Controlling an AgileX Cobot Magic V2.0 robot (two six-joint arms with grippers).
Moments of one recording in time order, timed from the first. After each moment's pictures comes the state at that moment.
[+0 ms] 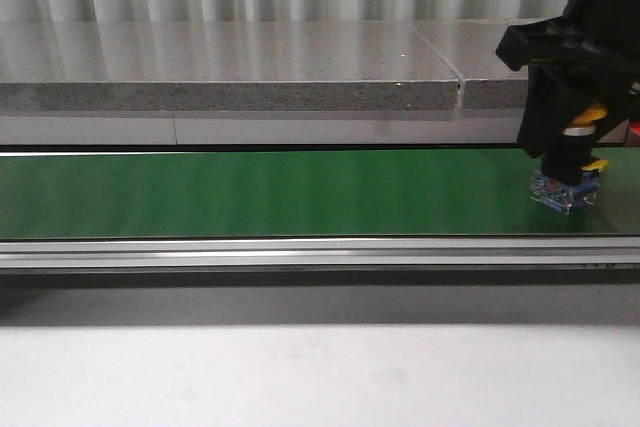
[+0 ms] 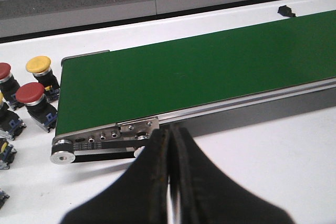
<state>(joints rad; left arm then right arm) -0.16 0.15 -0.50 -0.06 0.84 0.10 0.21 1.56 -1.09 0.17 0.70 -0.17</state>
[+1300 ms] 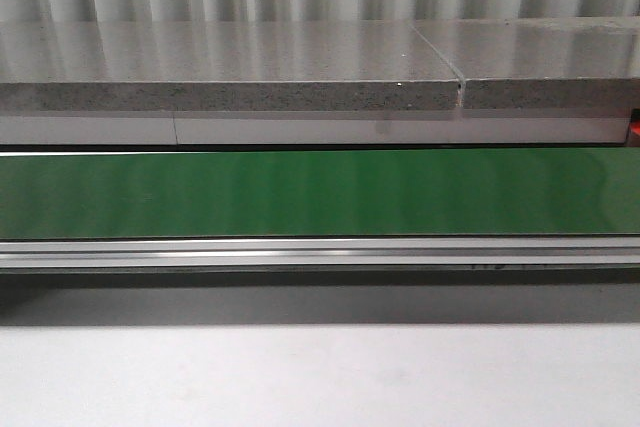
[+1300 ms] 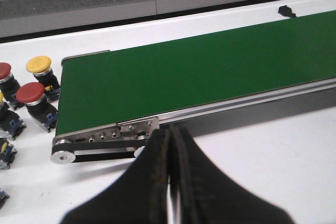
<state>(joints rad) -0.16 0.15 -0.50 -0.06 0.84 0.10 -0.53 1.57 -1.09 0.16 0.72 -0.04</state>
